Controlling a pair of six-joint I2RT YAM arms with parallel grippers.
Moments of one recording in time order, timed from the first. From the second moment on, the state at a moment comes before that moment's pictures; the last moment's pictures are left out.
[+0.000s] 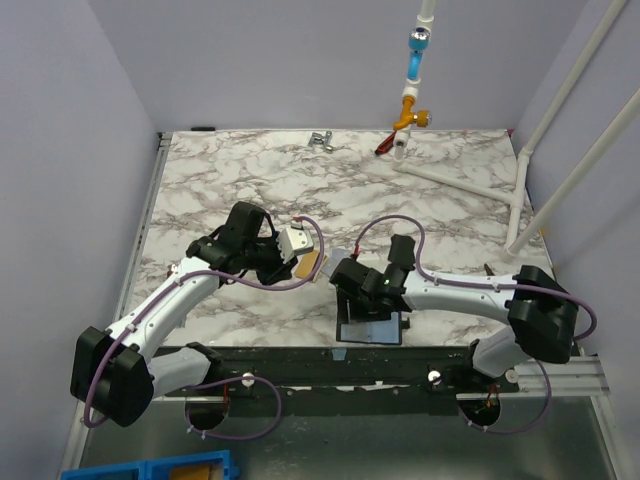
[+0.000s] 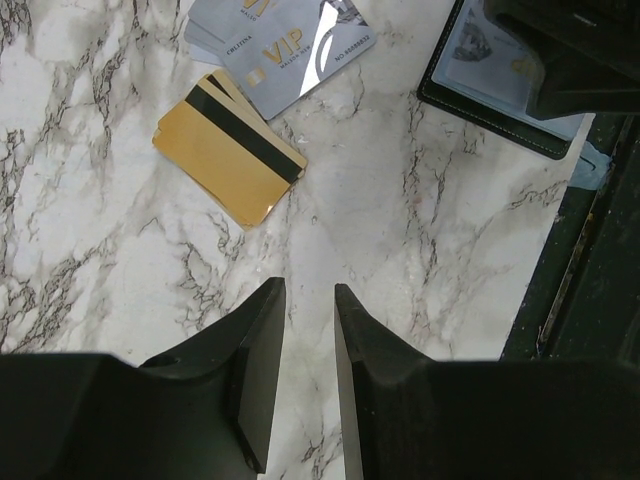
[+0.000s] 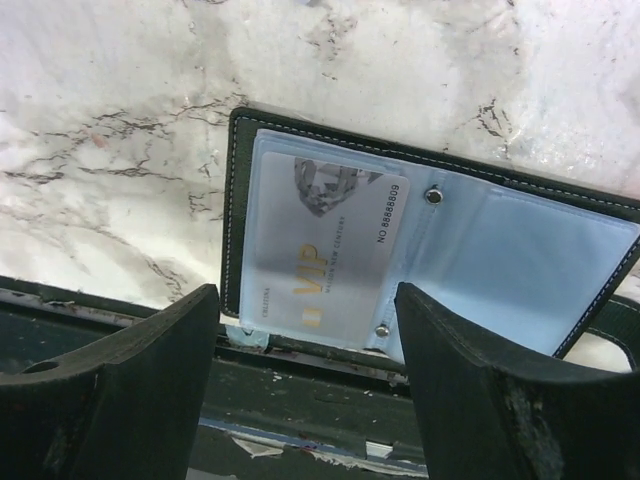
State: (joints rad) left arm -0.47 1.14 0.84 -0.61 0.54 0.60; right arm 1.10 1.51 0.91 -0.63 0.20 0.97
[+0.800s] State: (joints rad) left arm -0.47 1.14 0.86 -0.63 0.54 0.61; right arm 1.14 1.63 0.96 -0.65 0.25 1.00
